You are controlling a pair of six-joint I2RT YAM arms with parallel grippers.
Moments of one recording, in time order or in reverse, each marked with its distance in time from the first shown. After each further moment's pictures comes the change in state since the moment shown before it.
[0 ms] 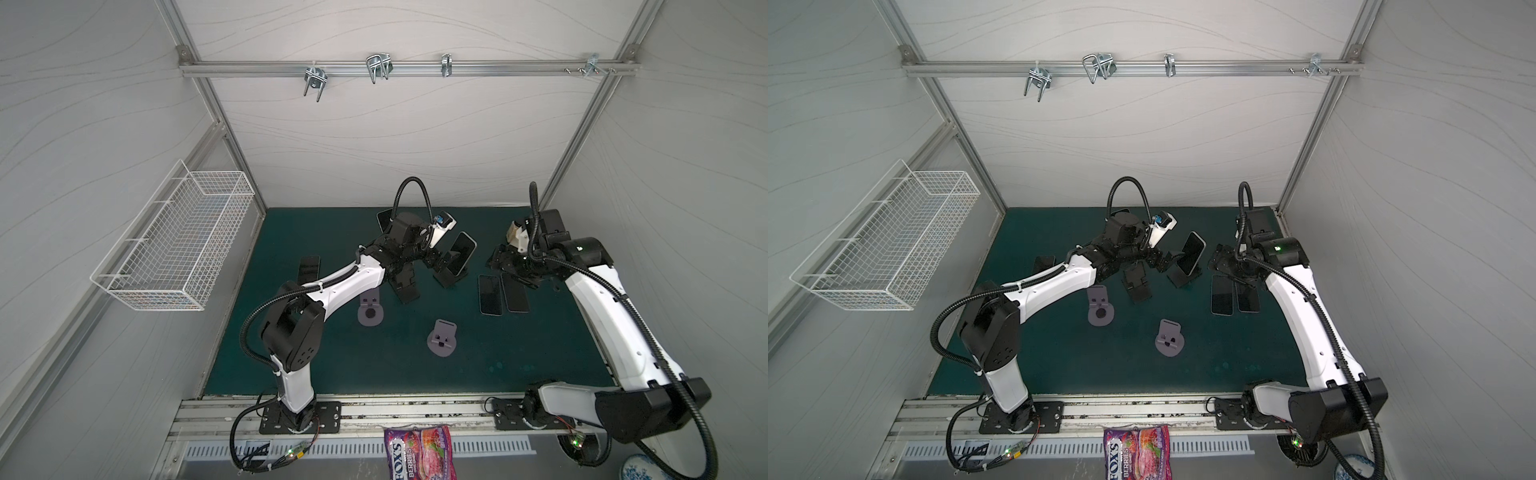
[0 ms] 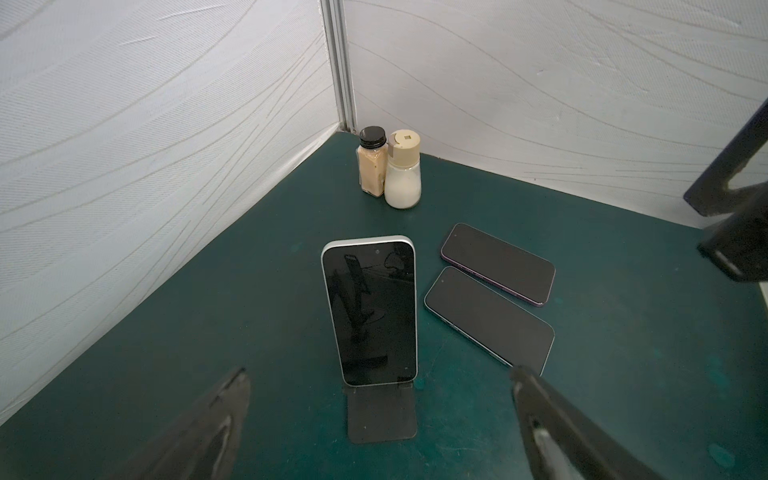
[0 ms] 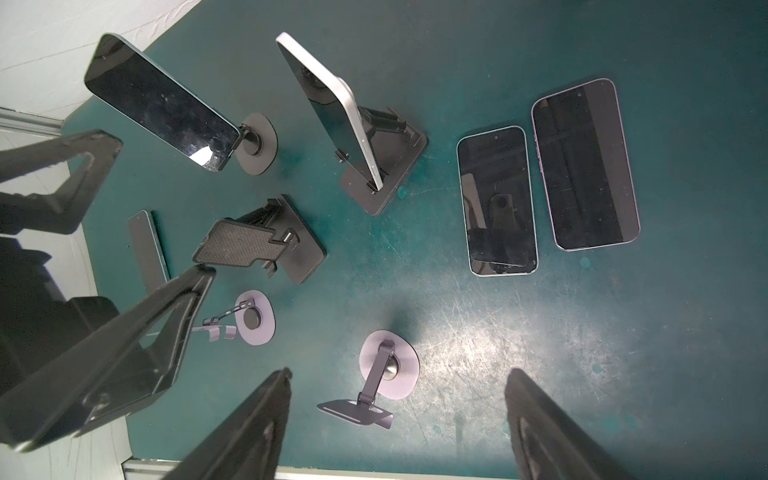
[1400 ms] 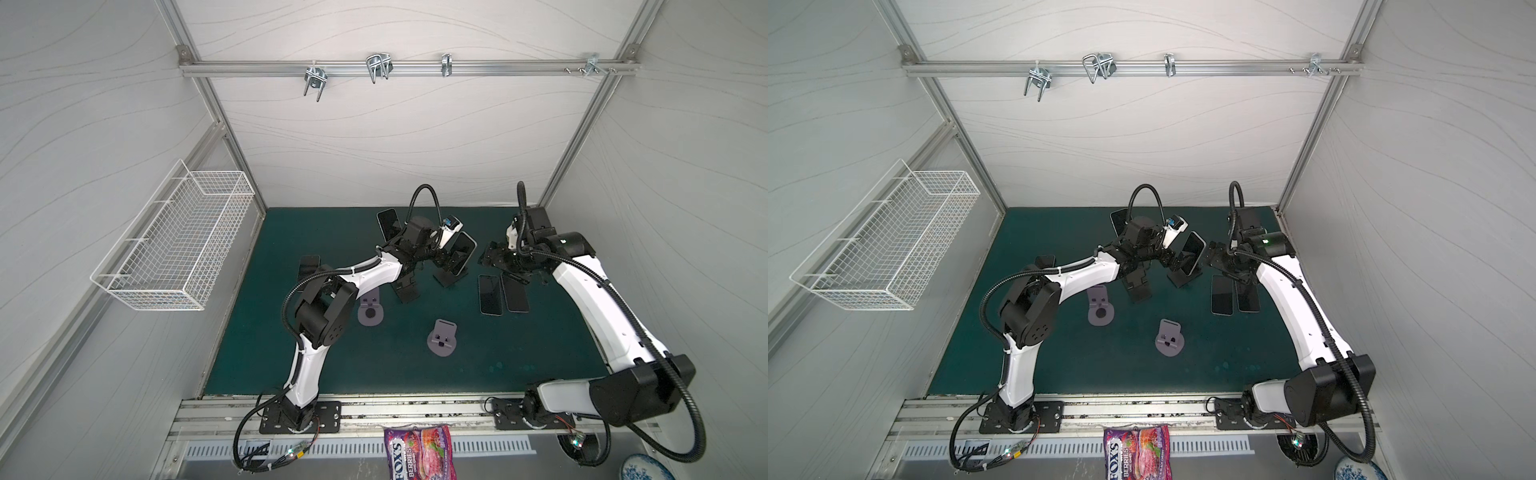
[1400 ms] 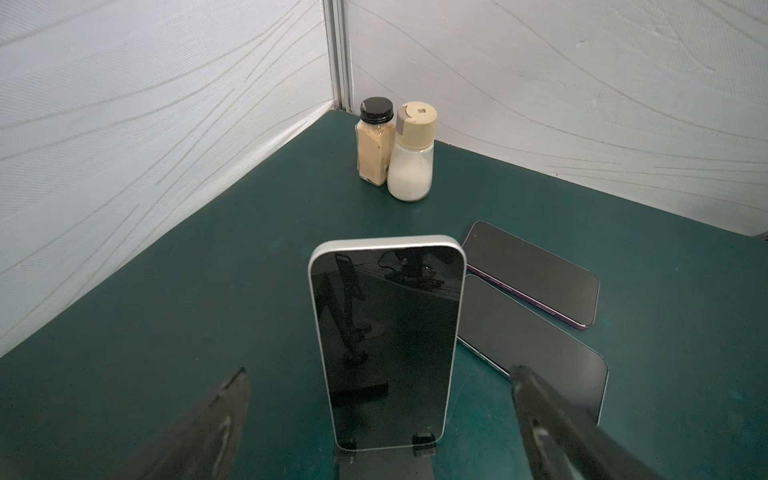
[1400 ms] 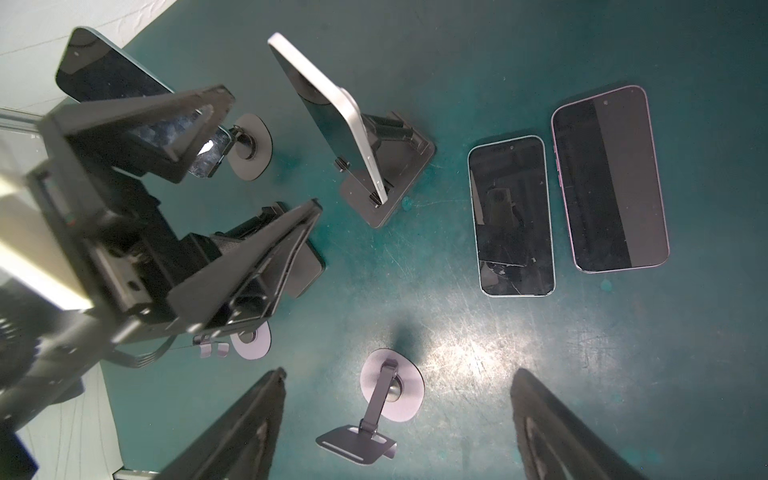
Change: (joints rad) left arm 0.000 0.269 0.130 0.115 0.024 -0.044; right arm 0.014 0.076 -0.016 0.076 0.008 0.002
